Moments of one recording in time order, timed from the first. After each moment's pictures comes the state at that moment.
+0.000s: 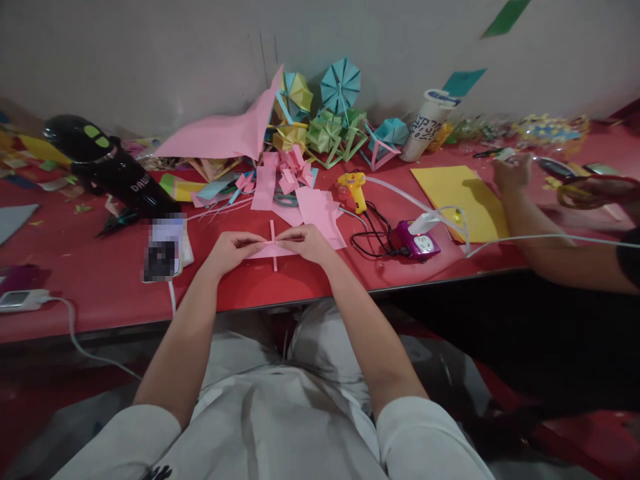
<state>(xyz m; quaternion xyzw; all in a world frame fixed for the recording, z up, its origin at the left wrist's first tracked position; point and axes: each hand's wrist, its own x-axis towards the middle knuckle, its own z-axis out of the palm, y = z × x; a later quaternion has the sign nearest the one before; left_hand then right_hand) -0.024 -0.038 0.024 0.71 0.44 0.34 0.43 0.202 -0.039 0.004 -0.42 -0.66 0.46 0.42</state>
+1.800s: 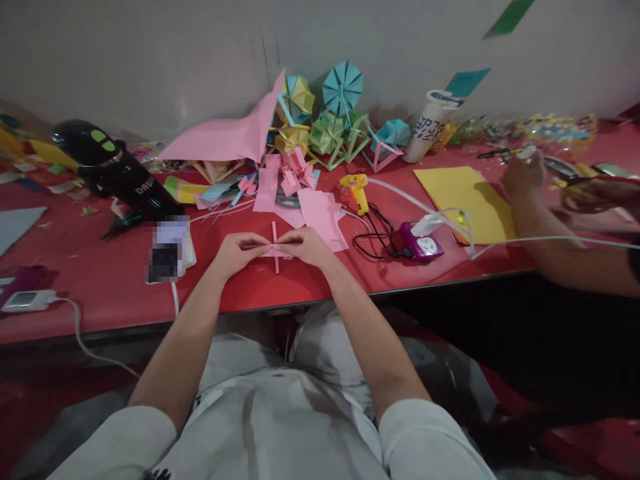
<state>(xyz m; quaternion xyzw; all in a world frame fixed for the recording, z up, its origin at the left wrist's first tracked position) -0.017 -0.039 0.018 0.70 0.43 0.36 0.43 0.195 -0.040 0.001 -0.42 -0.64 0.51 0.39</state>
